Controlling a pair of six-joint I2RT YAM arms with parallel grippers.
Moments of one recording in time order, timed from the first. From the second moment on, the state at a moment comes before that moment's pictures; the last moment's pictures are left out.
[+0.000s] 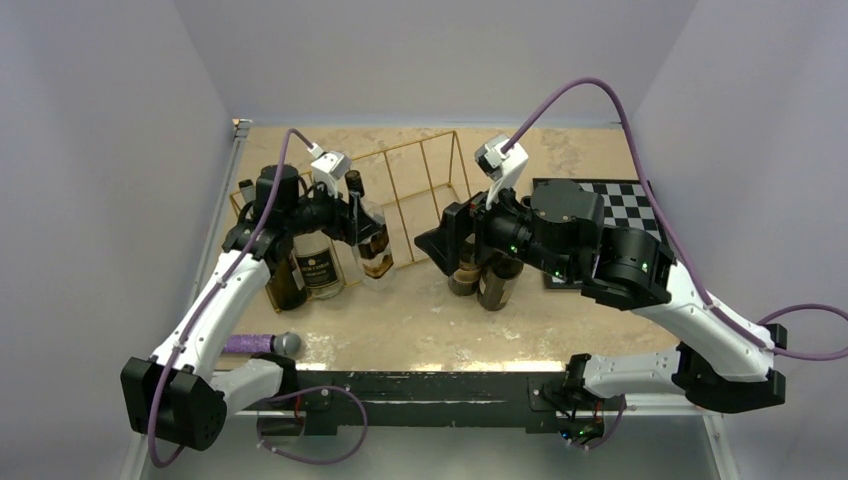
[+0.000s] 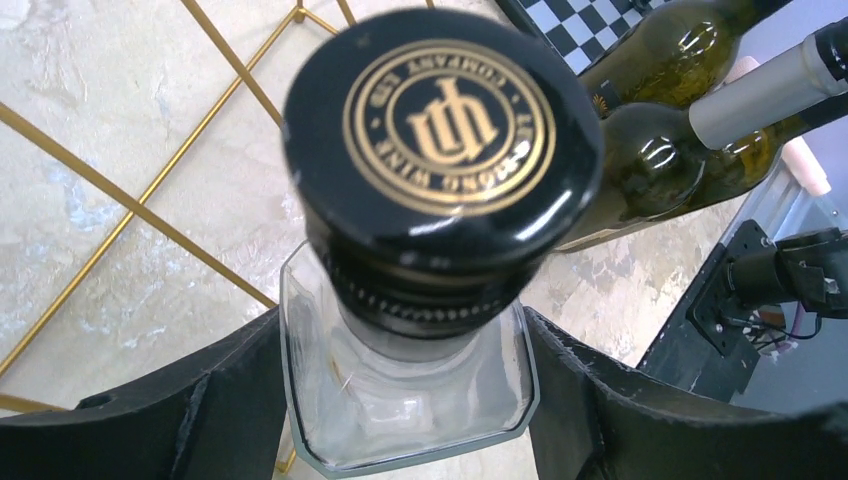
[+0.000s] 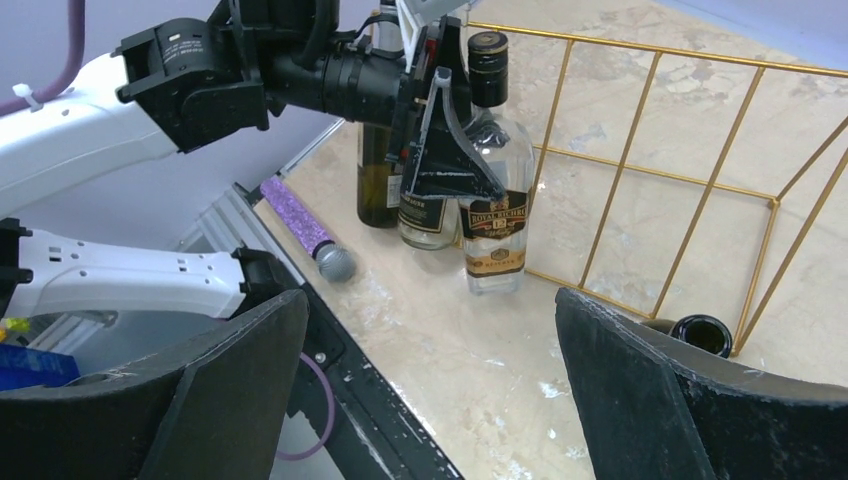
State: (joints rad) left arm -0.25 1.10 0.96 -0.36 0.59 -0.13; right arm 1.15 1.16 1.66 -0.74 0.25 0.35
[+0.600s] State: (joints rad) left arm -0.21 1.22 1.01 -0.41 0.73 0.11; right arm 1.15 1.12 1.59 -0.74 0.27 0.36
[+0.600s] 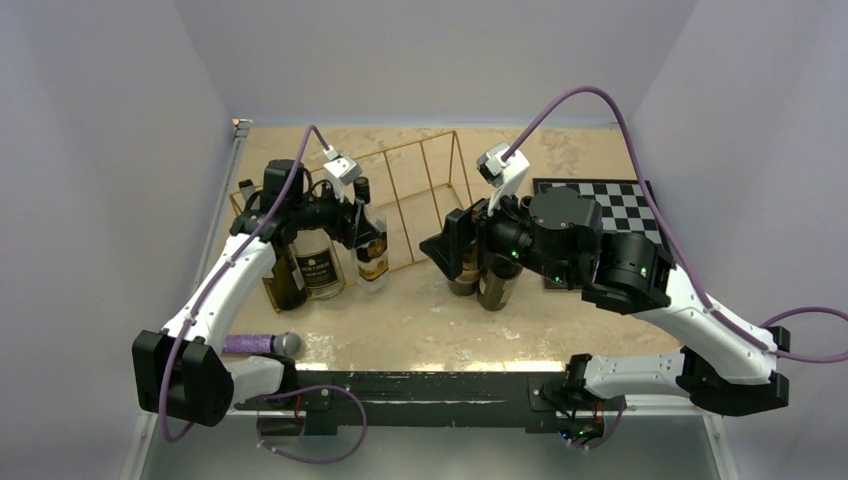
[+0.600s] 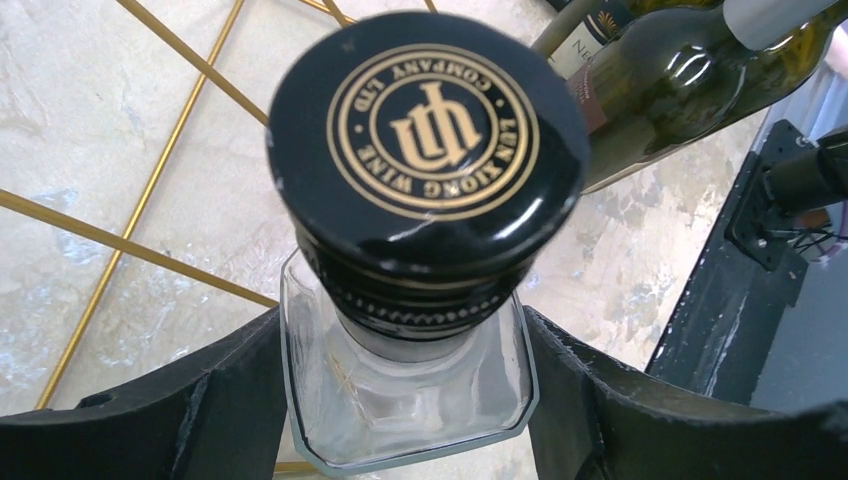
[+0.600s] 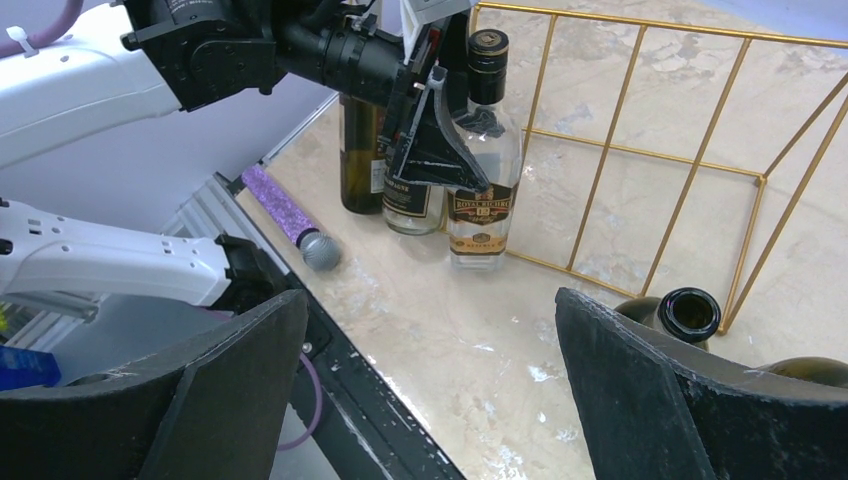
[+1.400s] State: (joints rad) left arm -0.15 1.32 1.06 -0.48 0.70 0.26; right arm 1.15 1.13 1.59 -0.75 0.27 0.37
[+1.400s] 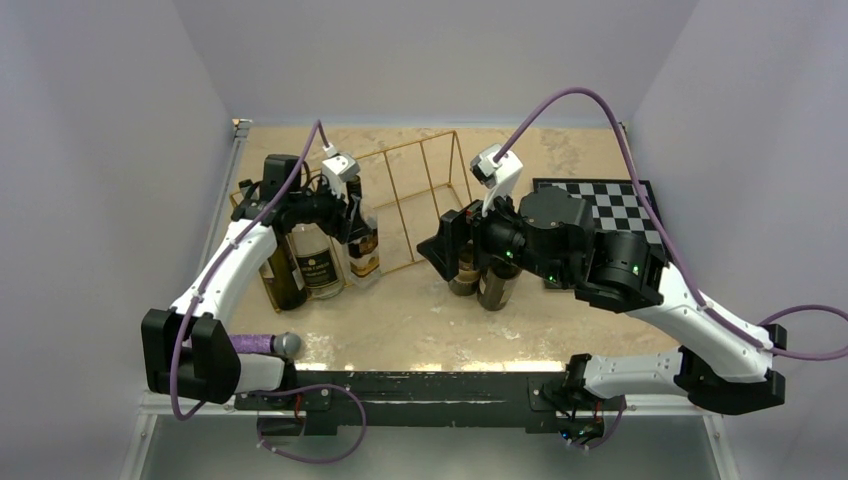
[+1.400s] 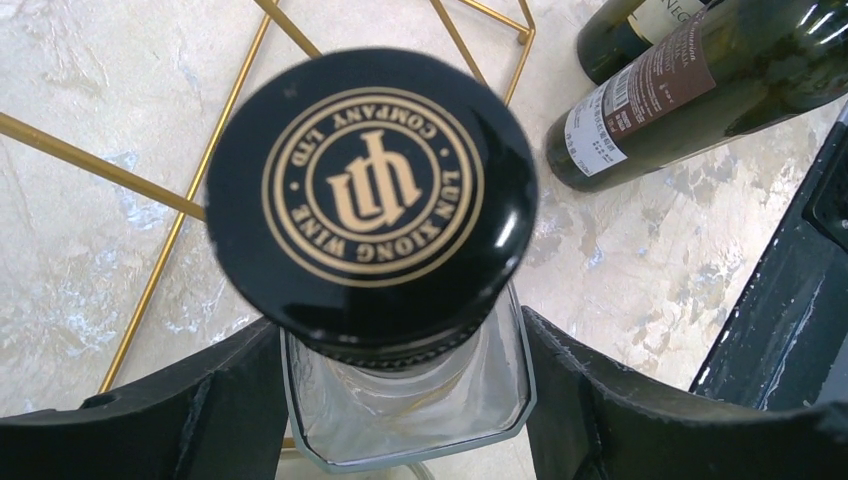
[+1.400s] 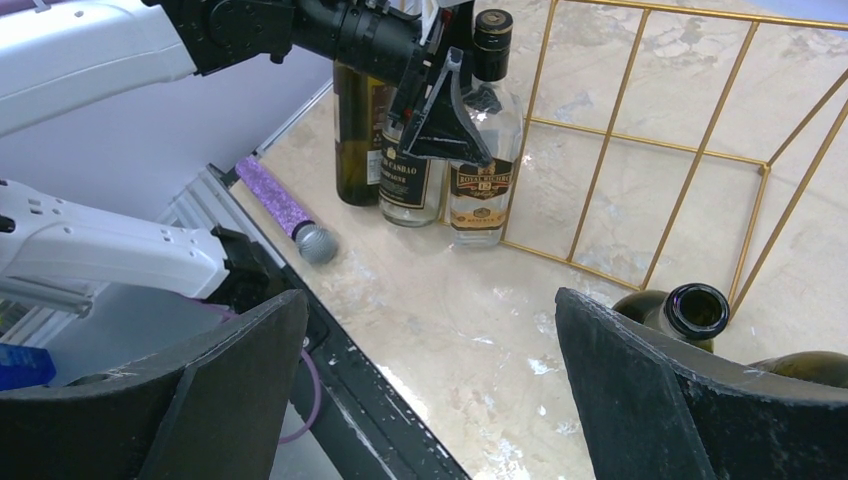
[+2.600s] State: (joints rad) left arm -0.15 1.38 1.11 -0.50 0.48 0.02; right arm 1.15 1.14 1.56 -0.75 0.26 0.37
